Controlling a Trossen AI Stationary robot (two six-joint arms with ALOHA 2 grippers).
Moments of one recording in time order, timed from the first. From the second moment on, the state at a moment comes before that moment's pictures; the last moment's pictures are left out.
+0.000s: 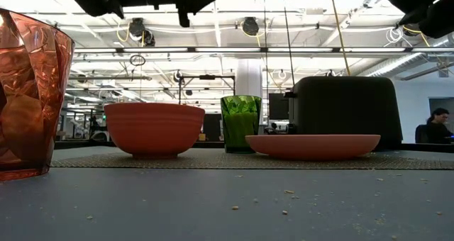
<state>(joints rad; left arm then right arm) 0.12 1.38 0.77 0.83 -0.02 -0.13 -0.03 0.93 0.29 1.34 -0.08 -0.12</state>
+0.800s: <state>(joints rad) 0.12 1.39 0.77 0.91 0.07 -0.07 -0.03 0.93 0.29 1.31 -0.07 -0.12</state>
